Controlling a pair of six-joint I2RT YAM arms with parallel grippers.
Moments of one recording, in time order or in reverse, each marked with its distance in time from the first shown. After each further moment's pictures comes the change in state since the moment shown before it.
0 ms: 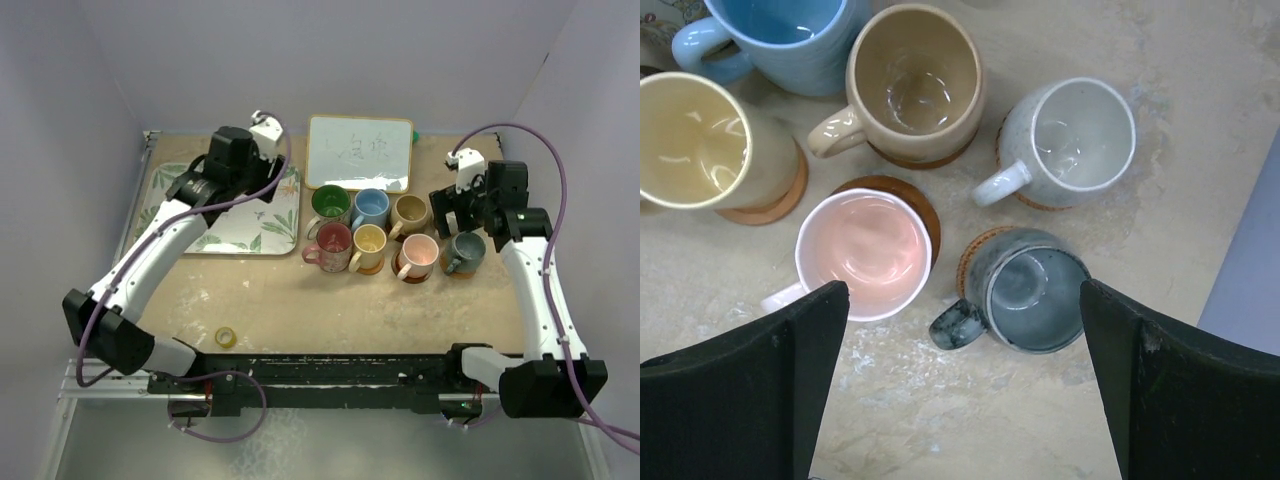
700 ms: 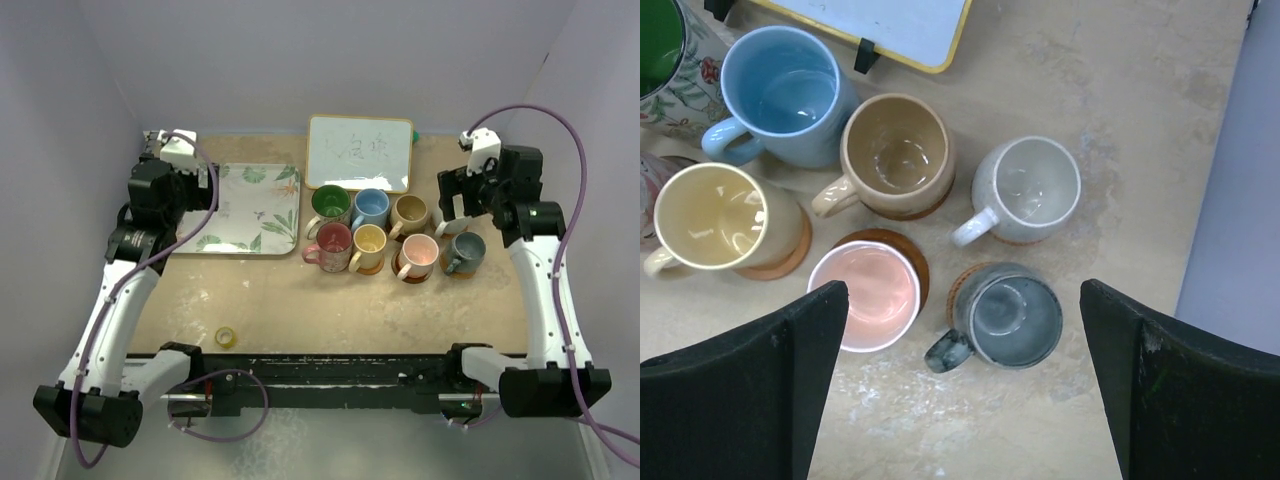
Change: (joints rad) left arm 0.344 -0.413 -0.346 0.188 -0.051 -0.014; right arm 0.000 0.060 0.209 -0.032 0.035 0.057
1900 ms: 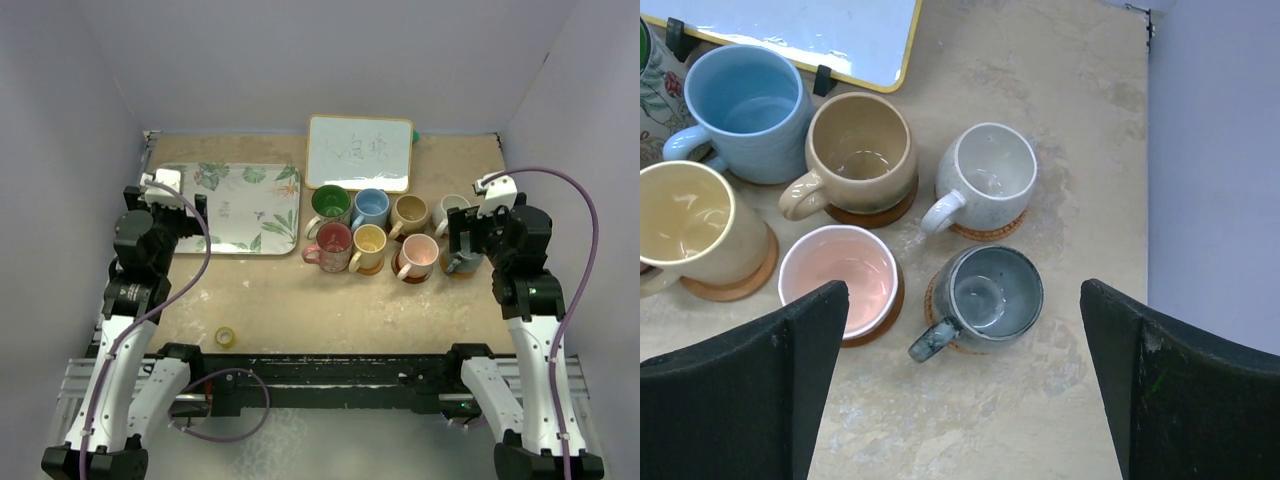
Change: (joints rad) left arm 0.060 -0.341 -0.331 0.200 0.042 0.043; right arm 0.000 -0.450 -0.414 0.214 0.096 0.054
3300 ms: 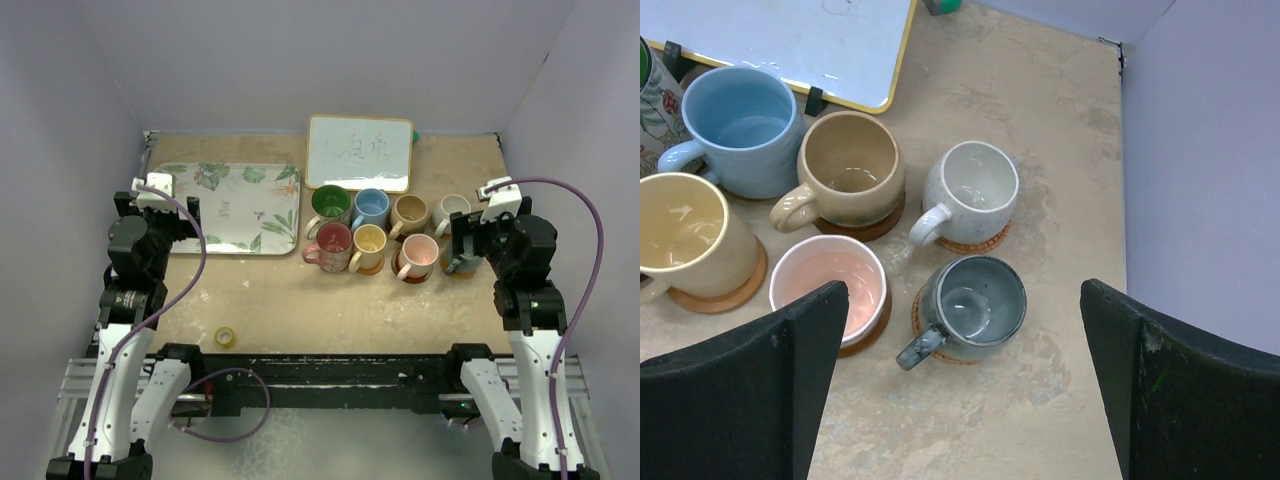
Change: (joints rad) left arm 0.038 -0.050 0.000 -0.034 -0.029 0.006; right arm -0.001 -0.065 -0.028 0.029 0.013 -0.025
